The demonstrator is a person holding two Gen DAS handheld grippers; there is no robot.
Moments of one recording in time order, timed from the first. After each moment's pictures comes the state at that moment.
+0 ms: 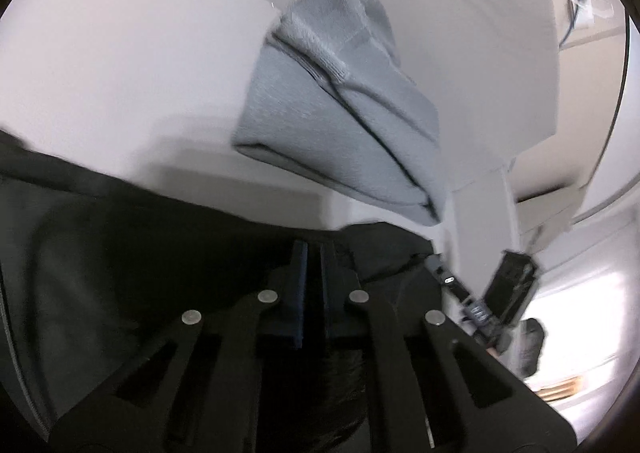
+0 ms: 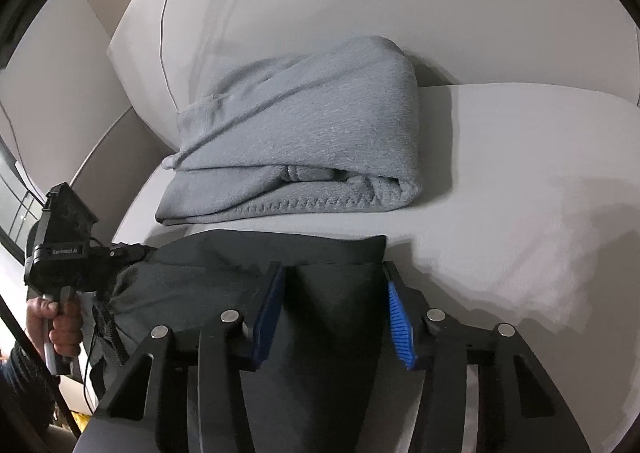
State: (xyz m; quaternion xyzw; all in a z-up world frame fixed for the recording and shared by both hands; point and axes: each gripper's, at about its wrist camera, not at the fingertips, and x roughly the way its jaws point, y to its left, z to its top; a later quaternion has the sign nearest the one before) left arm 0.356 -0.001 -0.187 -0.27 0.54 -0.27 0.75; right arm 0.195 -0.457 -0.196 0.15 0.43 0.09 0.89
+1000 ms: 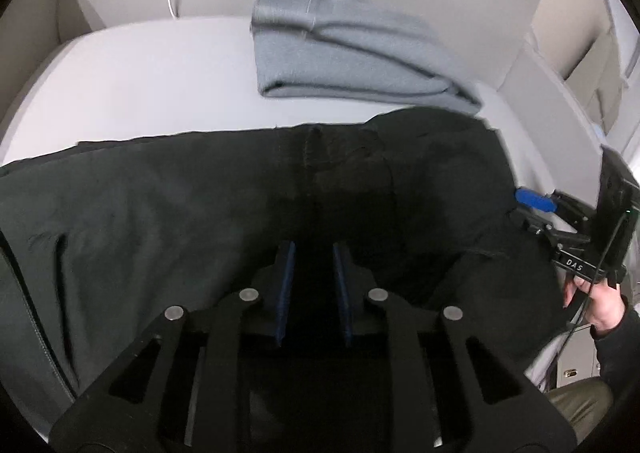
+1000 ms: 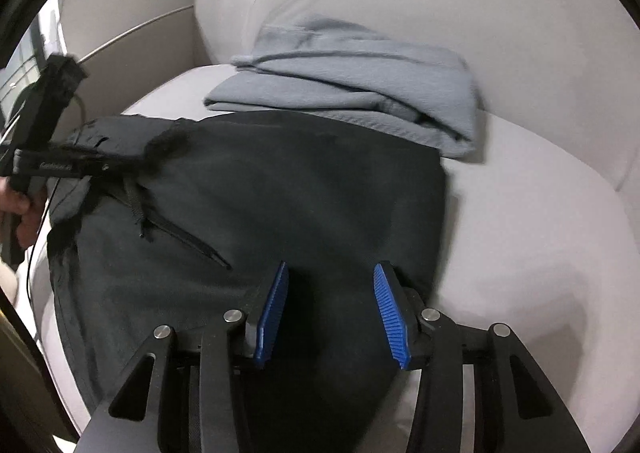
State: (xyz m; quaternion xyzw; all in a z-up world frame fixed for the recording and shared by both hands) left arm 0.271 0.007 -0.166 -0.03 0.49 -0.27 0.83; right arm 0.101 -0.375 -0.183 -0.05 0.43 0.09 0.90
